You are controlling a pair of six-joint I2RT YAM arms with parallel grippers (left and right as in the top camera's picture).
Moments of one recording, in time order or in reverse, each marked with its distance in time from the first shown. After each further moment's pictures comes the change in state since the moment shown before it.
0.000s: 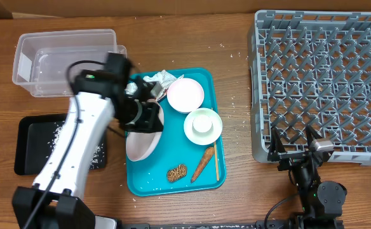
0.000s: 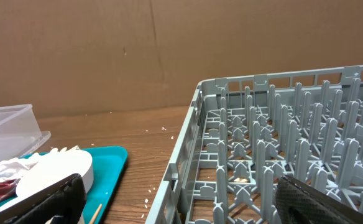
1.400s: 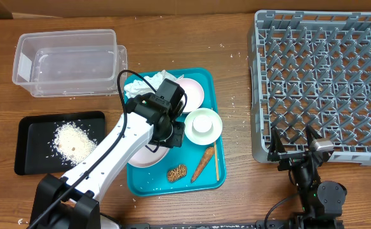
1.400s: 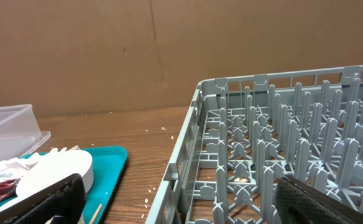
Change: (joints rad) left arm -0.275 0.002 -0.223 0.290 -0.343 -0.269; right arm 0.000 0.000 0.000 0.000 0.000 0.000
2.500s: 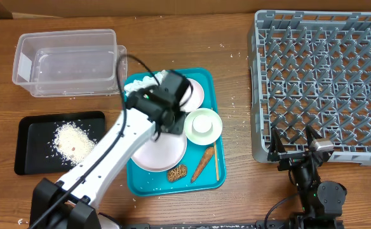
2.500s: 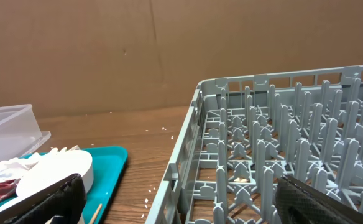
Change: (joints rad) left arm -0.022 0.002 0.127 -0.019 -0.205 -0.037; right arm 0.000 0.000 0.000 0.000 0.000 0.000
